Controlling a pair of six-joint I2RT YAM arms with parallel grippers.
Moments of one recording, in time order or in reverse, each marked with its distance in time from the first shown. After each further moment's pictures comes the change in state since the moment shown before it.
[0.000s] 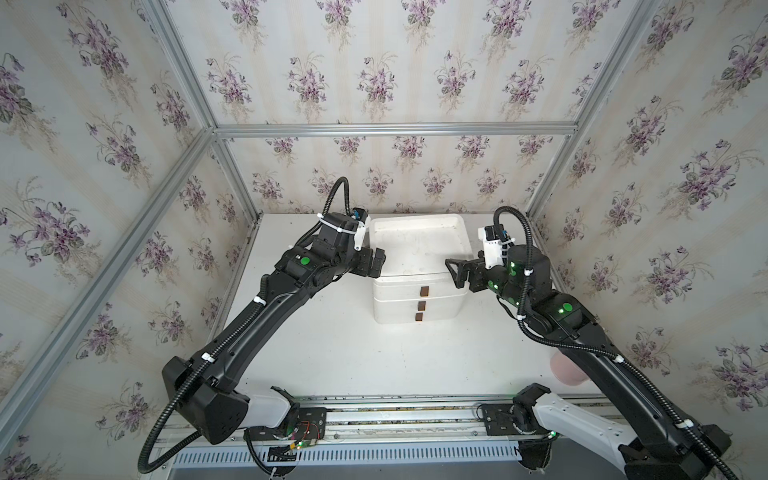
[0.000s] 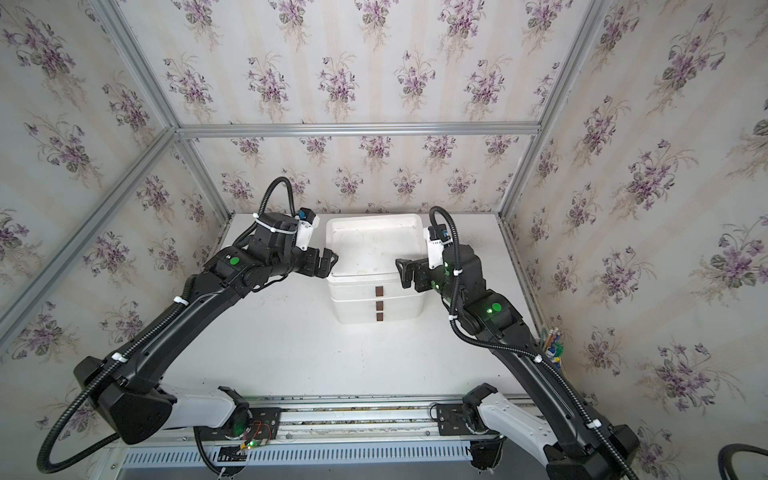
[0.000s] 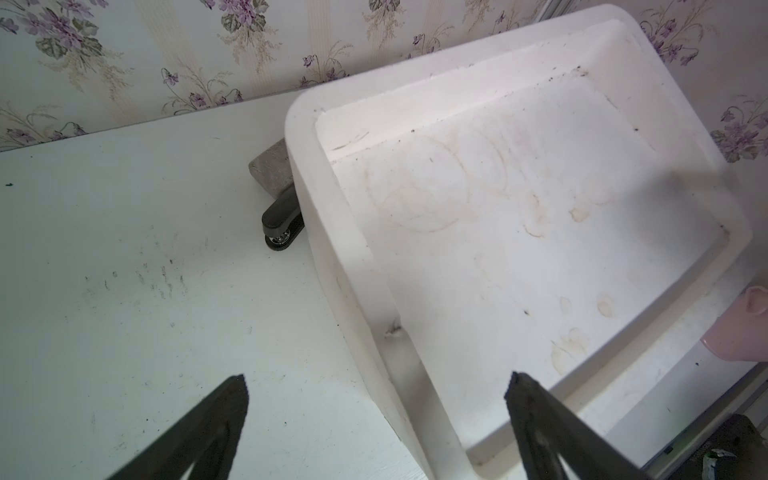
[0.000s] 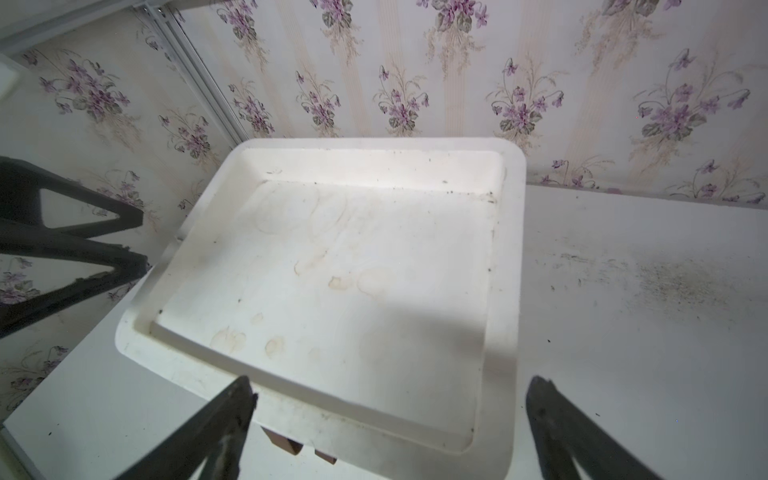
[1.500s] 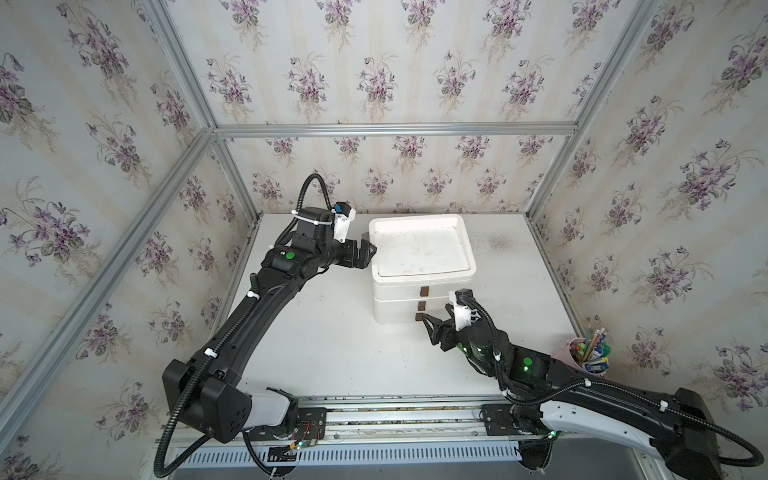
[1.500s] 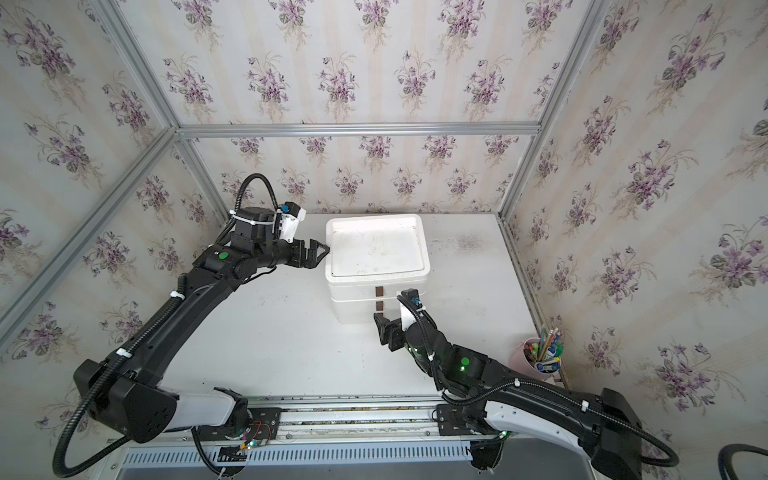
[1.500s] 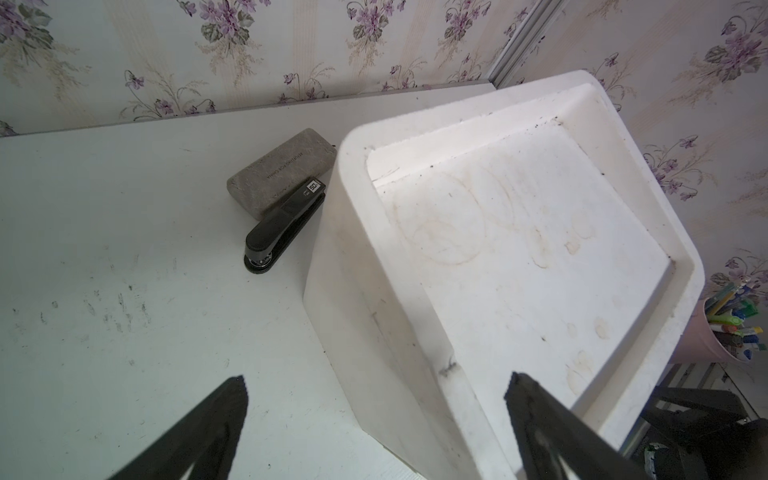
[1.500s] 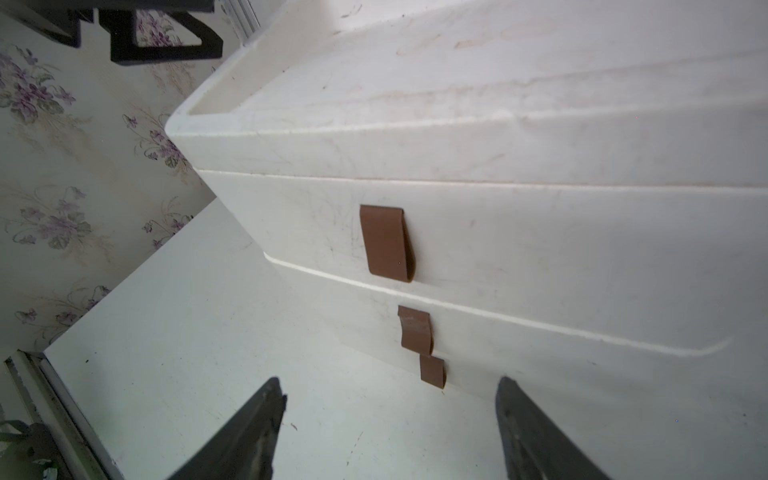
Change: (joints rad) left arm 0.194 -0.003 -0.074 0.129 0.291 0.019; right arm 0.571 -0.153 -0.550 0.468 0.444 0.225
